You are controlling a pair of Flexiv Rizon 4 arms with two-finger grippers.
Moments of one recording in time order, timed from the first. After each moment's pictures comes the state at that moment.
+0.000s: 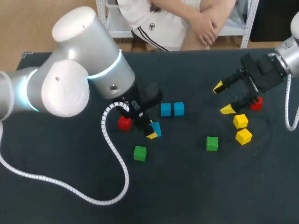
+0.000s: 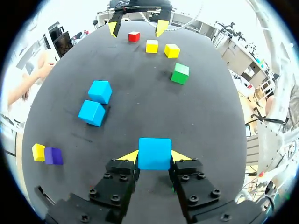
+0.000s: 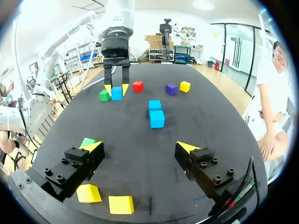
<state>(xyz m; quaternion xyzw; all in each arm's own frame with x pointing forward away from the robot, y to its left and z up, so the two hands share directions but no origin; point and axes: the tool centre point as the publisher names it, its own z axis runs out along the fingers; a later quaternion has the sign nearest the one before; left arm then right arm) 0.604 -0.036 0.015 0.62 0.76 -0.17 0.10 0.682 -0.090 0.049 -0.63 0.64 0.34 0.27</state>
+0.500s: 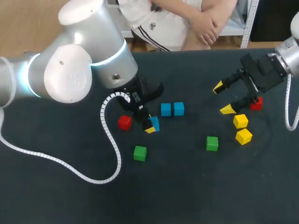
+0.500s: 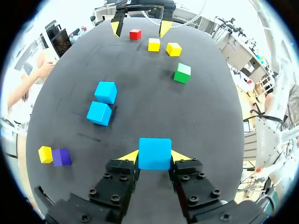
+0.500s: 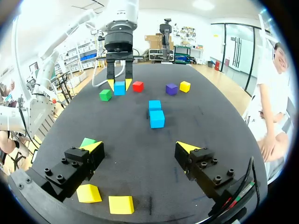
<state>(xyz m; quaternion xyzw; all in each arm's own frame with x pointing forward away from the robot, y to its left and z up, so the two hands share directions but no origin) 0.611 -0.031 0.027 0.63 0.76 -0.16 0.08 0.682 -0.090 0.049 -0.63 0.64 0.34 0.27</state>
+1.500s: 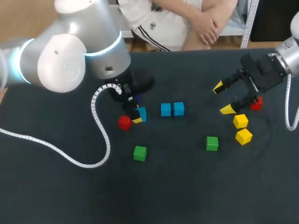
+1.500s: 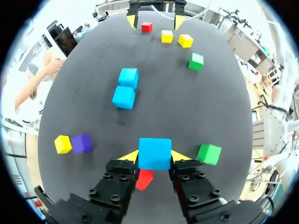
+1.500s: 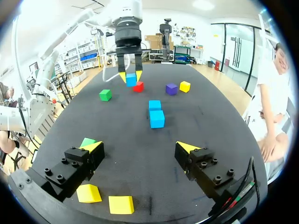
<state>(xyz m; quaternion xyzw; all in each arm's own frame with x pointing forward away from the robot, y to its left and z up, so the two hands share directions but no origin) 0.646 0.012 0.033 0.64 0.76 -0.10 0.08 0.682 -0.090 0.049 -0.63 0.64 0.34 0.27</state>
